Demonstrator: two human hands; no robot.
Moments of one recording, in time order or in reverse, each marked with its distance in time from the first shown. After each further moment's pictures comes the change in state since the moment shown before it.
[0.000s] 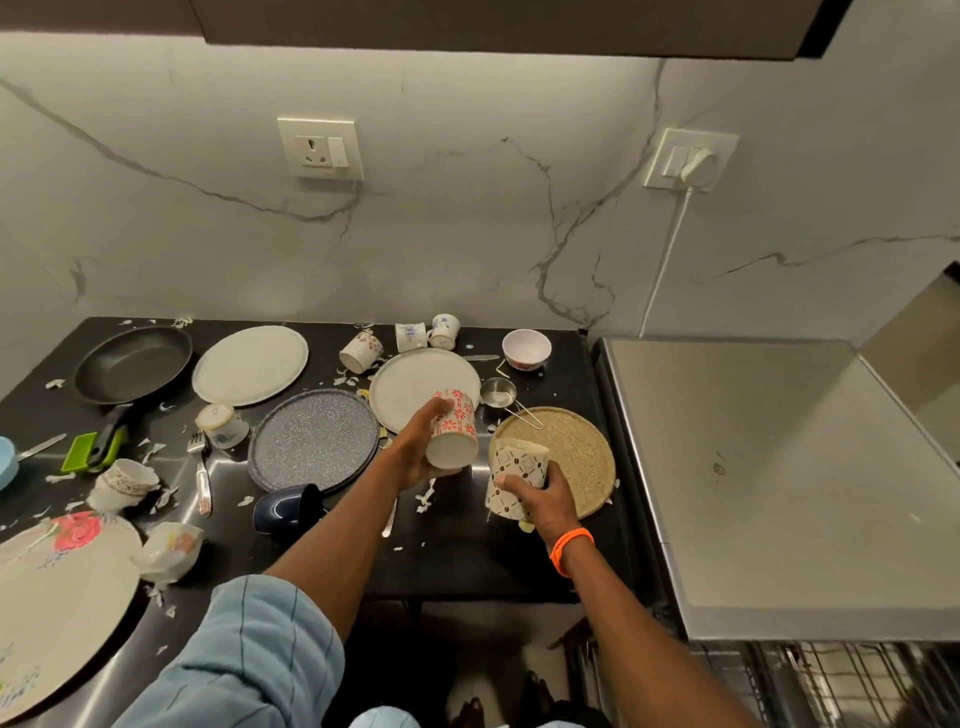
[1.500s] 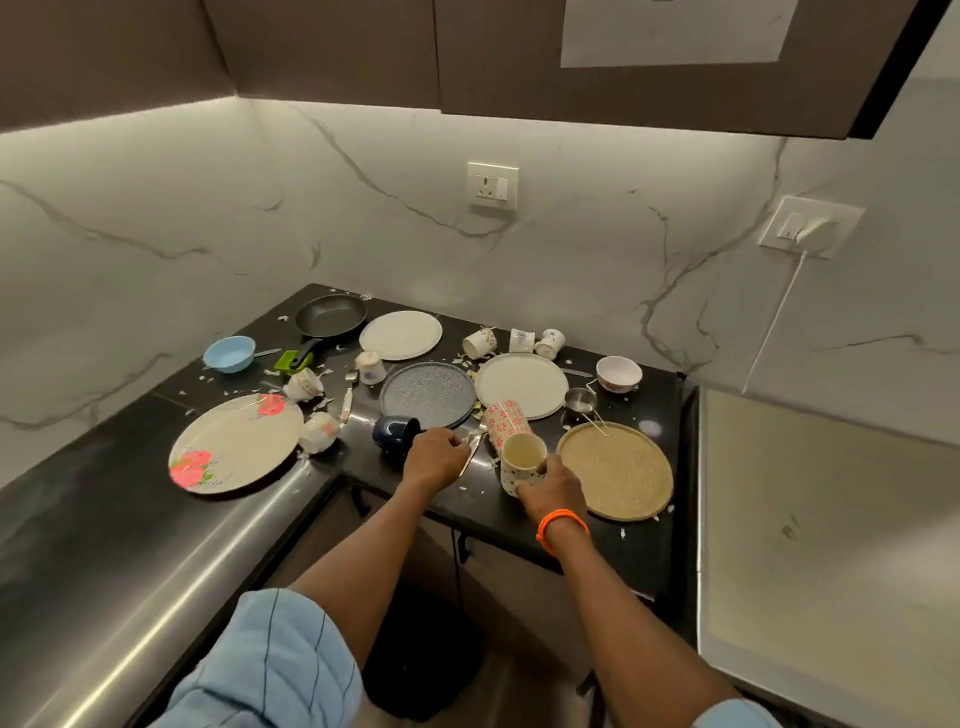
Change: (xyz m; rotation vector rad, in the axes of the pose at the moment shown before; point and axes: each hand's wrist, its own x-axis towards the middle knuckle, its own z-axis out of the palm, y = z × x) left_hand -0.166 -0.093 -0.013 0.735 0.732 0.380; right_hand -0.083 -0.019 0.020 -0.844 -0.116 -0.291
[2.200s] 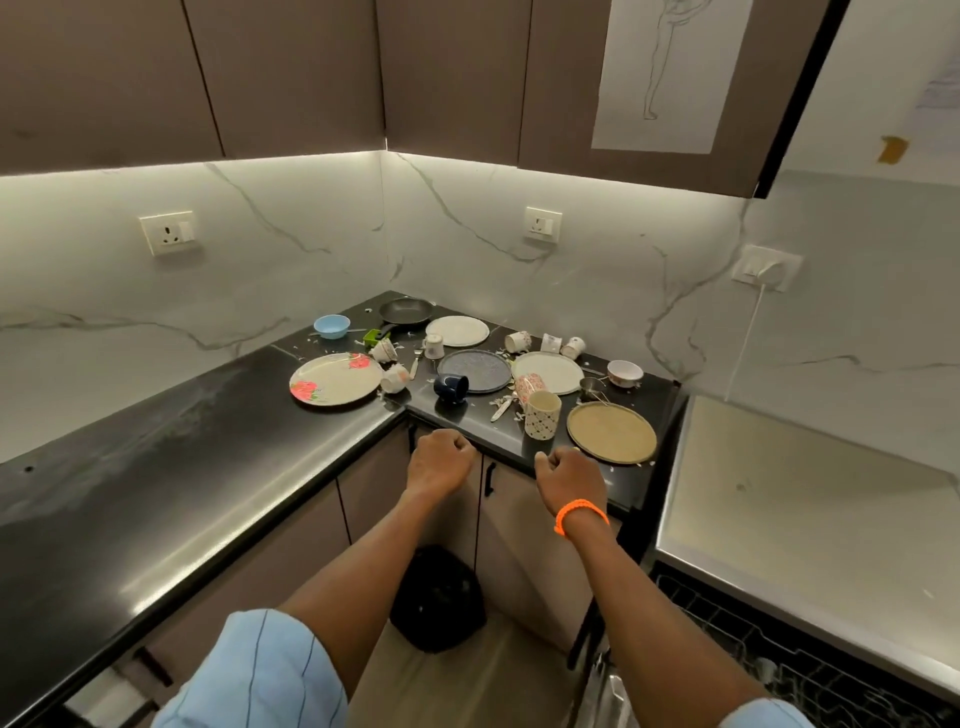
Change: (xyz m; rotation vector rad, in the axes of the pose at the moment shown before) left_hand -0.299 -0.060 -0.045 -0.088 0.211 0.076; right_hand -0.264 0.025 -0.081 -0.098 0.107 -0.283
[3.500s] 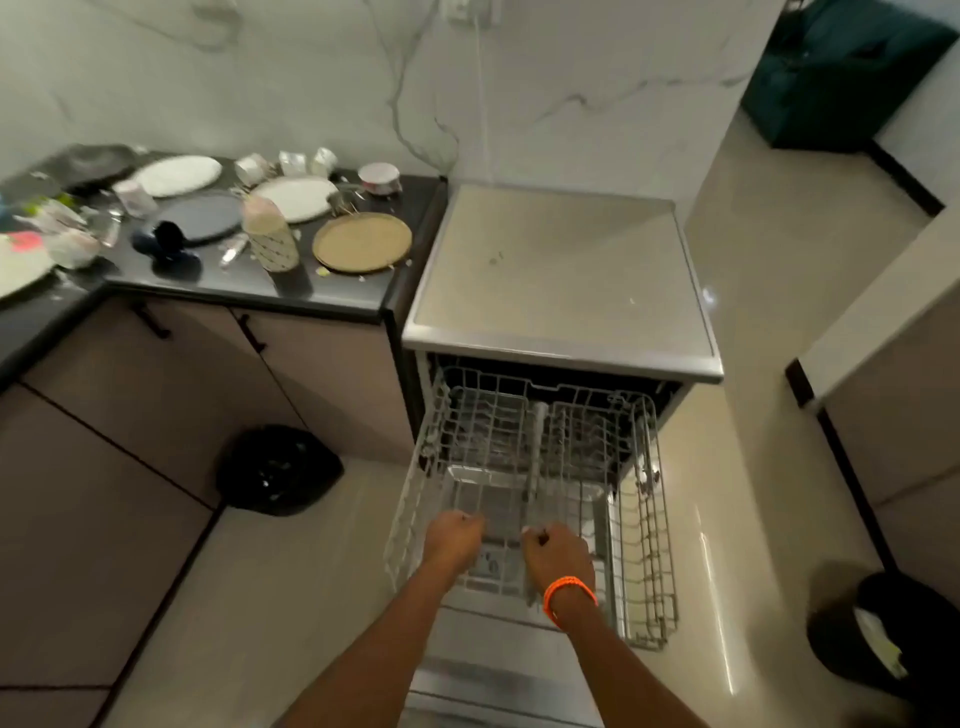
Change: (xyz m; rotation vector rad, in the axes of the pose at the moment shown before) left_hand -0.334 0.009 0.436 -0.067 -0.599 -0.464; right_hand -0.272 0.444 -0.078 0.053 -0.183 0.701
